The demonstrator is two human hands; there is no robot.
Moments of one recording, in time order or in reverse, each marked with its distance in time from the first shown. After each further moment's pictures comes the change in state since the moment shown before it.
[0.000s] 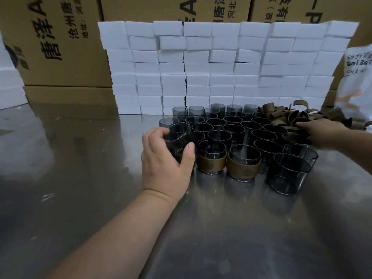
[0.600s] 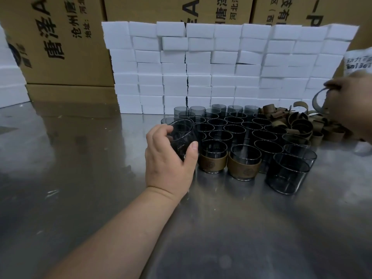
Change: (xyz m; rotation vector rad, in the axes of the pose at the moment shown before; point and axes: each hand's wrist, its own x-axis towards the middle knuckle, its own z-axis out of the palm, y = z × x) left_hand -0.001 0.002 0.000 -0.038 0.019 0.078; right_hand 0.003 0.023 -0.050 0.541 0.669 0.171
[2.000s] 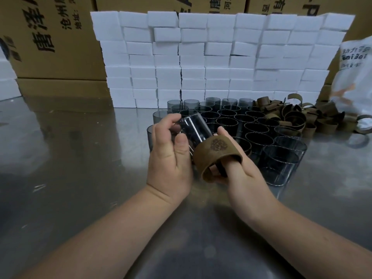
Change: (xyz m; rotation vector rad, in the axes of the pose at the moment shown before) left_hand -0.011 0.020 0.006 -0.372 -0.056 0.032; right_hand -0.222 -0.180 -0.039 1.301 -0.563 0.081
